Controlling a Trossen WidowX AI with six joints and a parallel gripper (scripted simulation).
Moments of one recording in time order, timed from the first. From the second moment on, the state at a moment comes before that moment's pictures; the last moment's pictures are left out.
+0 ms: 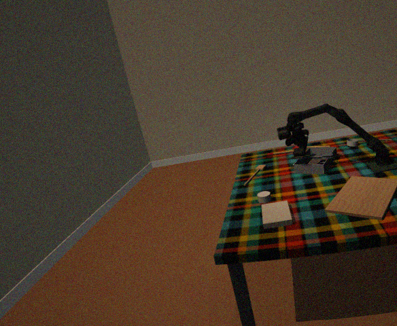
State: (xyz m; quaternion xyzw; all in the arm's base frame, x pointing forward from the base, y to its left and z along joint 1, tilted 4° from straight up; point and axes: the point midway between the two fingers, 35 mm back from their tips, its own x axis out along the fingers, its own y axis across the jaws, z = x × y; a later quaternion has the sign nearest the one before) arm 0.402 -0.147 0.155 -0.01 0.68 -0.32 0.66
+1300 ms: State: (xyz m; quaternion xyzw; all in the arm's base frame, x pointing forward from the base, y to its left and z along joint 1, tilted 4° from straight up) arm 0.400 -0.173 0.106 -0.01 0.67 -0.32 0.67
